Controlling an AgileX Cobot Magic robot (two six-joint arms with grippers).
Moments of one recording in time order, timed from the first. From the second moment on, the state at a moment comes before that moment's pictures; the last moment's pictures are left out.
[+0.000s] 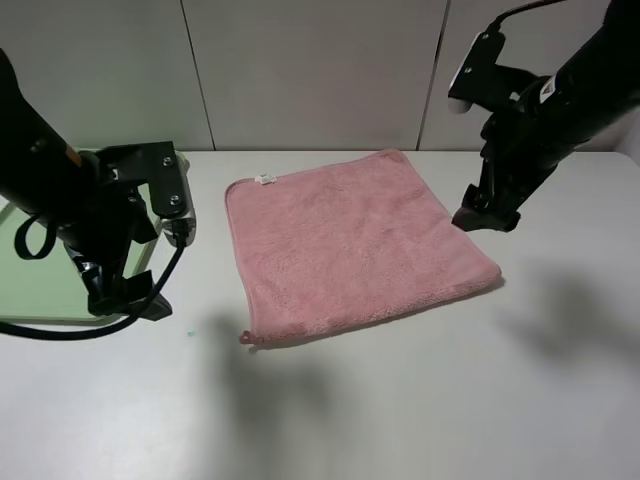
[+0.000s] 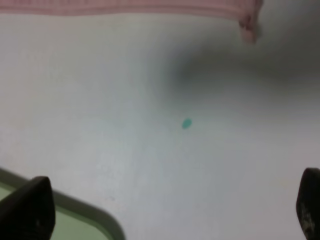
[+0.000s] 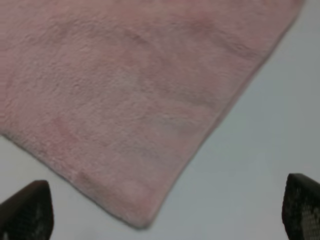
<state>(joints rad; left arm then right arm) -0.43 1.47 -0.81 -0.13 0.64 0.88 0.36 1.53 -1.00 -0.01 0.68 -0.78</state>
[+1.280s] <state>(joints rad) -0.54 1.66 -0.81 -0.10 0.58 1.04 0.39 1.65 -0.96 -0.18 0.72 -1.21</state>
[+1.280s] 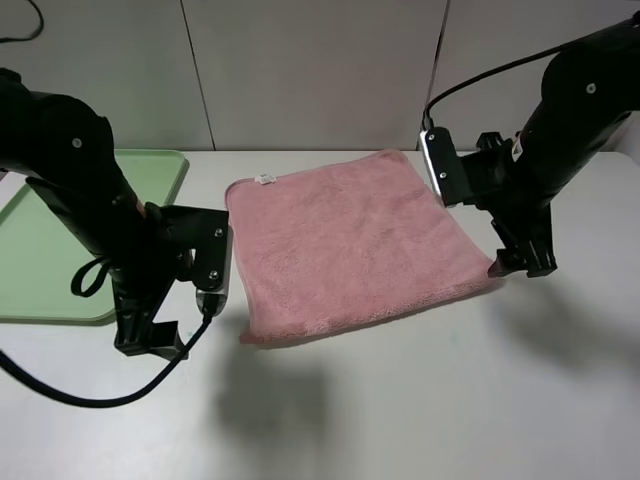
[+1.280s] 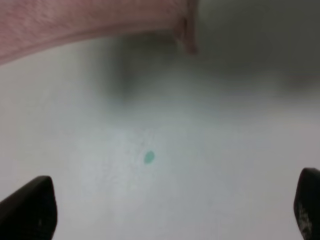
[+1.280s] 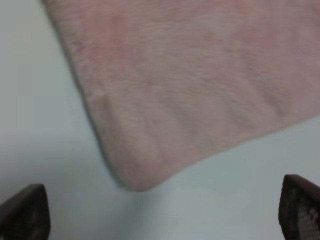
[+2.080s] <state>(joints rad) -0.66 1.68 -0.81 -0.10 0.54 1.04 0.39 1.86 -0.96 -0.24 0.66 -1.31</state>
